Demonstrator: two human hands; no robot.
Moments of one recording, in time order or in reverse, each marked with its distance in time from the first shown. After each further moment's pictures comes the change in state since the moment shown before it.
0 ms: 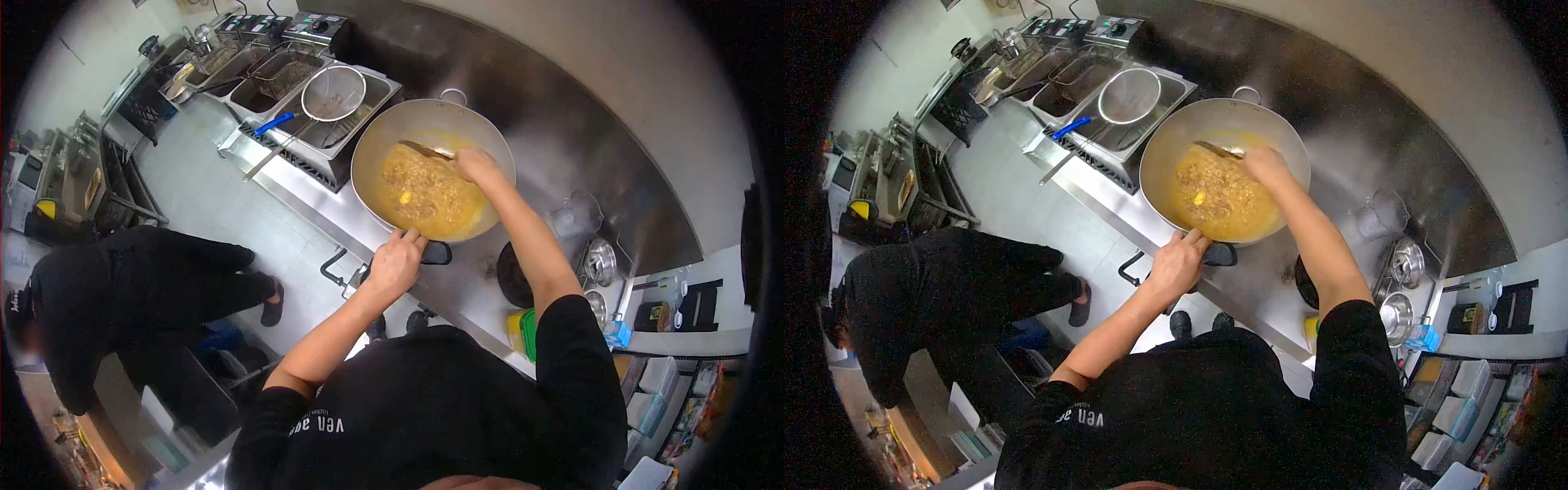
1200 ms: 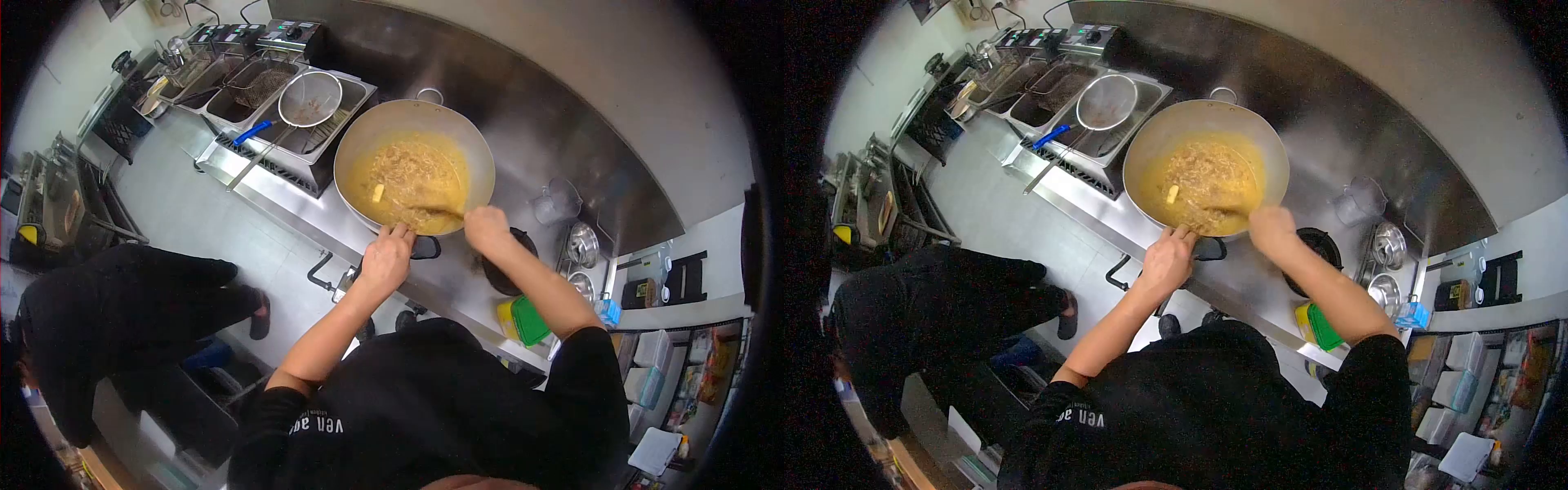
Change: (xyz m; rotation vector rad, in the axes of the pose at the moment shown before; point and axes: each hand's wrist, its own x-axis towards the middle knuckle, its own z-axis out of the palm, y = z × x) left_hand 0.001 -0.005 0.002 -0.085 0.024 -0.001; right_hand -0.146 -0.008 0.009 -0.285 -0.068 -0.037
